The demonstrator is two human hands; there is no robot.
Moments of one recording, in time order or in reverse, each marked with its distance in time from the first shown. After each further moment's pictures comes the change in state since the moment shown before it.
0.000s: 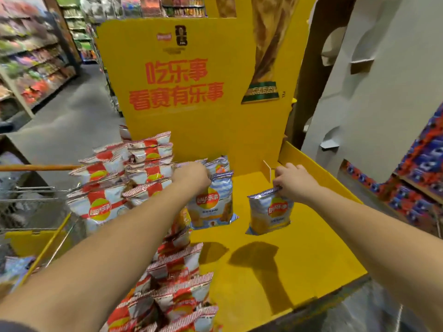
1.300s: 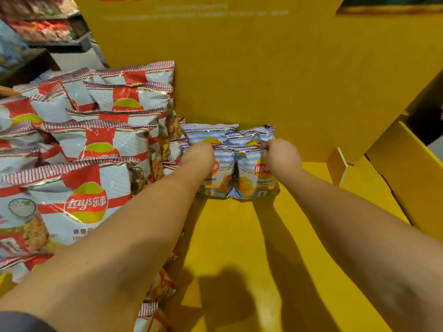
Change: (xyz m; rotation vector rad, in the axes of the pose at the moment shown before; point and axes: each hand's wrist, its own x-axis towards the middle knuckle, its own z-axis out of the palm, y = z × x) left_hand 0.274 -0.034 0.209 -0.112 -0.123 -0.418; right_hand 0.358 -0.047 0.212 0.606 0.114 0.163
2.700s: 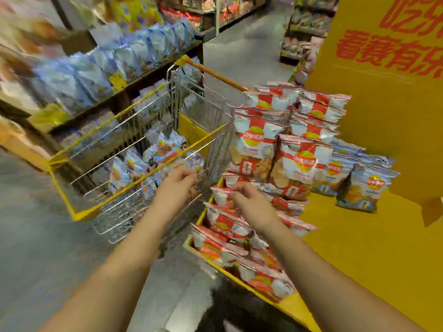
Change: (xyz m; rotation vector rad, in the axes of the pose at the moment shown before) left_hand -0.447 -0.406 -0.071 -1.228 0.336 -0.417; right_hand -0.412 -0.406 -0.089 0.960 -0.690 -0.200
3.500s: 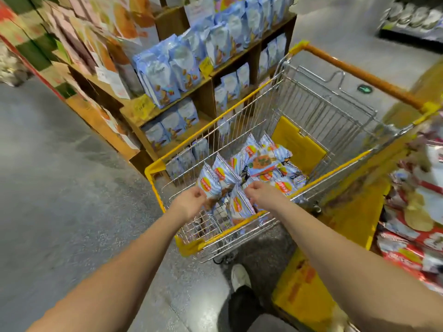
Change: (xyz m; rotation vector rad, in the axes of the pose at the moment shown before) left_hand 0.196 -0.166 -0.294 0.447 -0.033 -0.300; right_hand 0.272 -0.059 0.302 -0.455 -0.356 0.219
